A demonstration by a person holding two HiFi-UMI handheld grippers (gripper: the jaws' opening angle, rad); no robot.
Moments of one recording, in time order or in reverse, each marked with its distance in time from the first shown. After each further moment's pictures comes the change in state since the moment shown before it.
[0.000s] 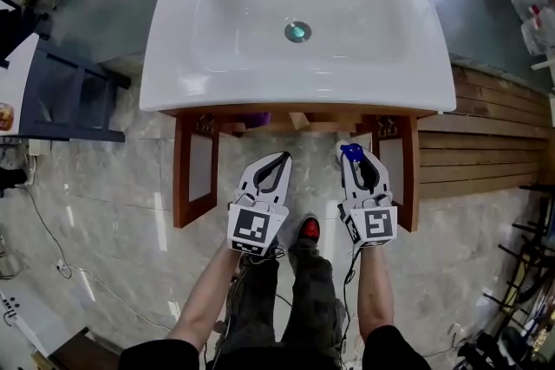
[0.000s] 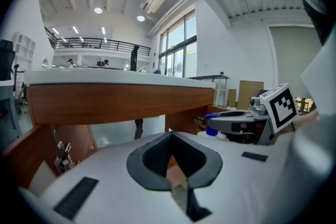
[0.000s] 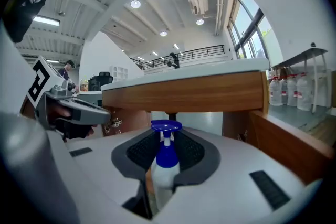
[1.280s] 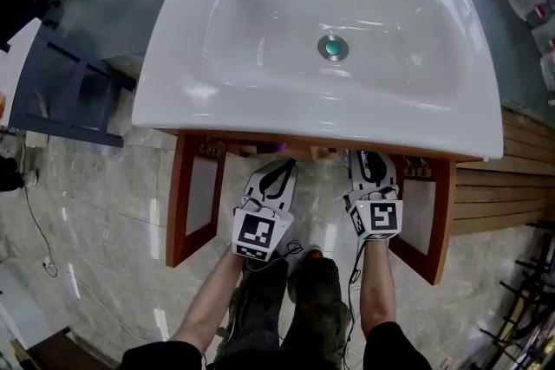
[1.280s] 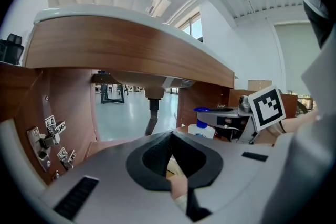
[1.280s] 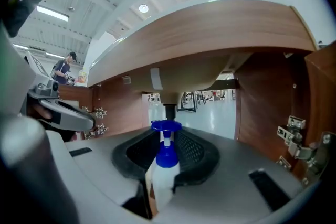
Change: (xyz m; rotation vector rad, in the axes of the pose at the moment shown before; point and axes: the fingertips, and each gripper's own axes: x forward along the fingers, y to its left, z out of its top) left arm 0.057 0.070 -0.069 -0.026 -0.049 0.059; right arm 0.120 -0.013 -0.055 -0.063 -0.083 0.029
